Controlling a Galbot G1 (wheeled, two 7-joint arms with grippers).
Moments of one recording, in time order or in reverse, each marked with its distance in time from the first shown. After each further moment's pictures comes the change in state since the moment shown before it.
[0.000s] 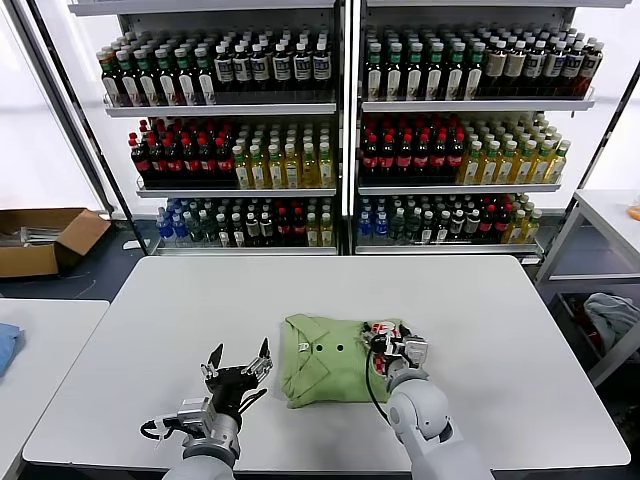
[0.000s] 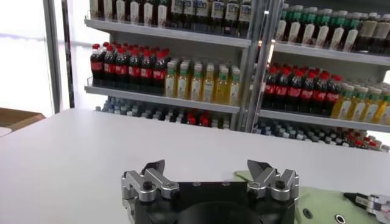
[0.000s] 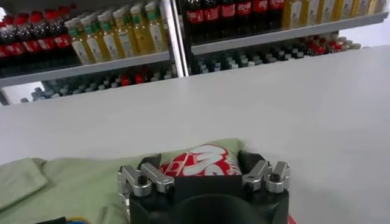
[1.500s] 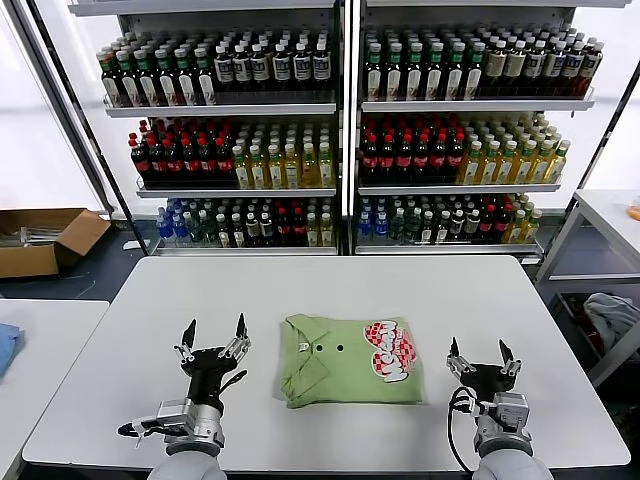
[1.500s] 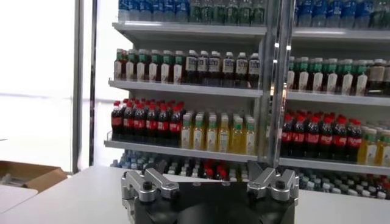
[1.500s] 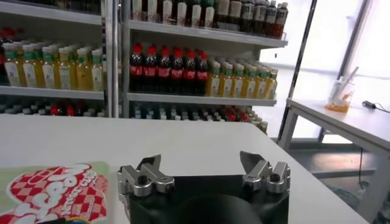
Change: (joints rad) left arm -0.006 -0.013 -0.069 0.010 0.114 -0.195 0.044; right arm -0.426 -0.139 0.280 0.398 -0.224 0.127 -0.038
